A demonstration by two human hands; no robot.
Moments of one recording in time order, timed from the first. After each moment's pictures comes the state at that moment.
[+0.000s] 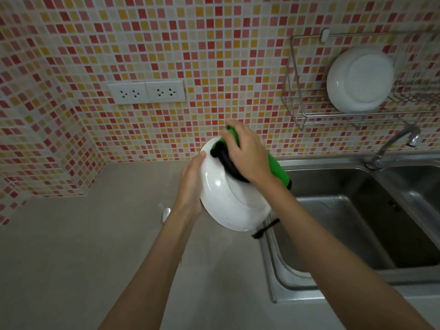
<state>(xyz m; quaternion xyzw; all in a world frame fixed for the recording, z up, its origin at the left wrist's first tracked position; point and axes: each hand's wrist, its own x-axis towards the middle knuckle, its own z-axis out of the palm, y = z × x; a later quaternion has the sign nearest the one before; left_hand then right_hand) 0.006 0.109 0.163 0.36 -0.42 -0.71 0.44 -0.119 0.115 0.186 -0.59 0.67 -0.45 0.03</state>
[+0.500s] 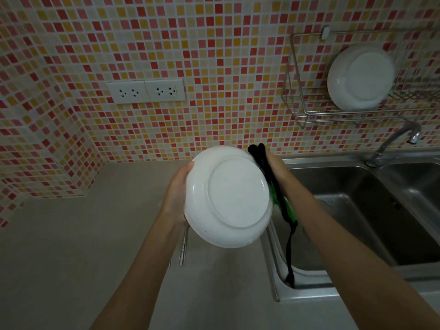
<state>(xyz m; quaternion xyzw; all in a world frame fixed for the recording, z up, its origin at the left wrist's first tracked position) 0.037 0.101 0.140 0.27 -0.35 -0.81 0.37 -0.167 0.129 0.146 -0.30 0.64 -0.56 0.44</state>
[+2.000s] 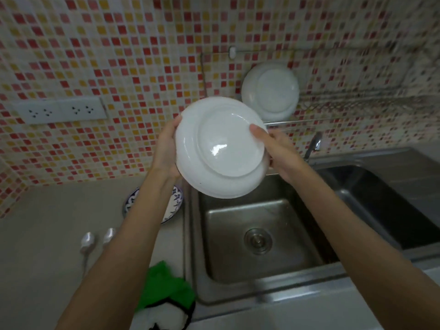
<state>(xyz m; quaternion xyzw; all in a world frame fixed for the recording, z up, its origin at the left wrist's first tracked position) -0.175 0.137 0.227 0.20 -0.45 -0.77 0.41 -0.358 0.240 0.219 -0.36 0.63 -0.61 0.32</state>
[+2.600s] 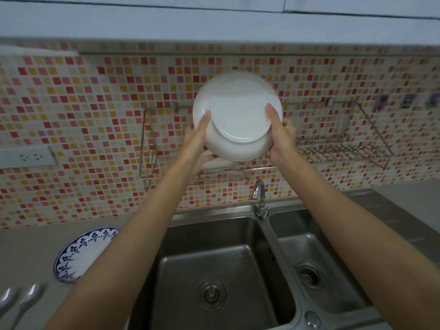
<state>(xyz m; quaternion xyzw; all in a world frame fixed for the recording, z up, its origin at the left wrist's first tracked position) -0.401 0.186 0.305 0.26 -0.54 -0.68 0.42 -0.567 0.250 0.308 -0.22 0.49 -0.81 0.24</state>
